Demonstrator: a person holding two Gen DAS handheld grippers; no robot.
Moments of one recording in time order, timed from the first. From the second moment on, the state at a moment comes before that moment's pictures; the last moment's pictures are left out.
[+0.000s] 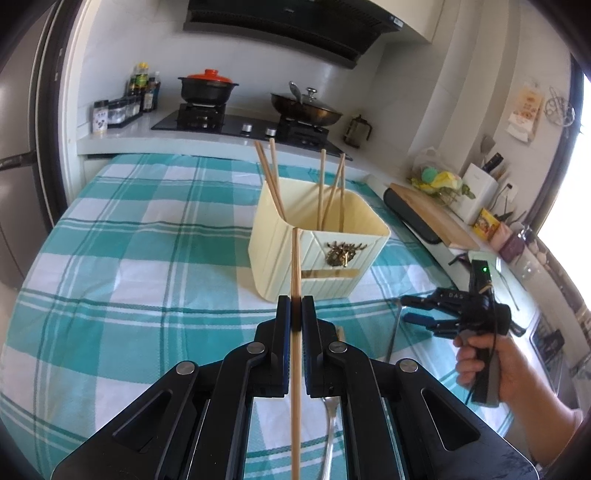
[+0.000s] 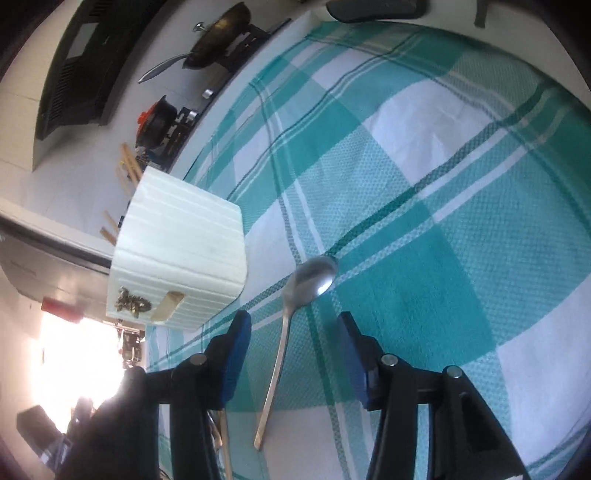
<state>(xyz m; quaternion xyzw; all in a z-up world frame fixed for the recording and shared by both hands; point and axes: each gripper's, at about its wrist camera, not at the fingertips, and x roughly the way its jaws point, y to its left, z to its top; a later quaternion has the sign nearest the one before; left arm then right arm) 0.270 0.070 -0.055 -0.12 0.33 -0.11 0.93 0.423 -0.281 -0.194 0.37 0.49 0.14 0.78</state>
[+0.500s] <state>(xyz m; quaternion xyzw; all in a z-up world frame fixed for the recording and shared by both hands) 0.272 0.074 -0.046 -0.14 0.31 -0.12 0.93 0.400 -0.251 -0.109 0.29 0.40 0.20 0.85</state>
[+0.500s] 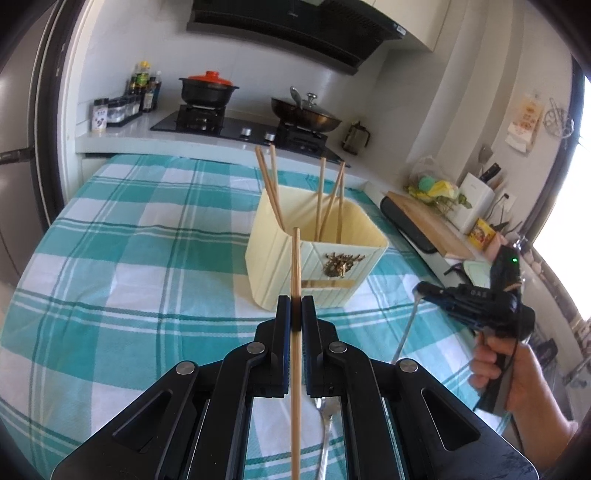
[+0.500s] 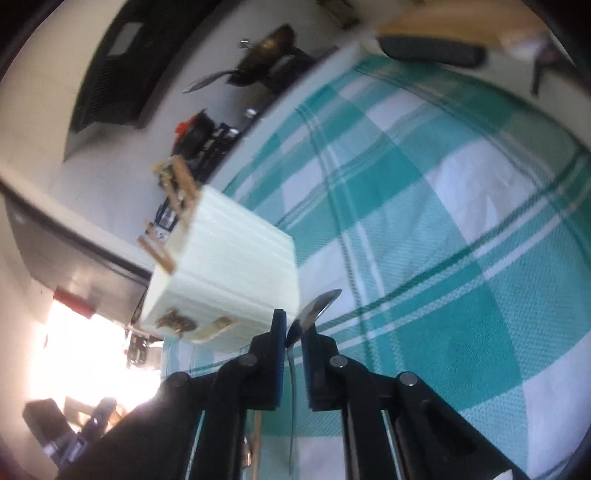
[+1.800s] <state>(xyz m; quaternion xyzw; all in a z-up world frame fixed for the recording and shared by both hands) 0.499 0.041 -0.035 -0.12 0.31 -0.08 0.94 0.525 -0.119 -0.032 0.09 0.39 0.29 0.87</state>
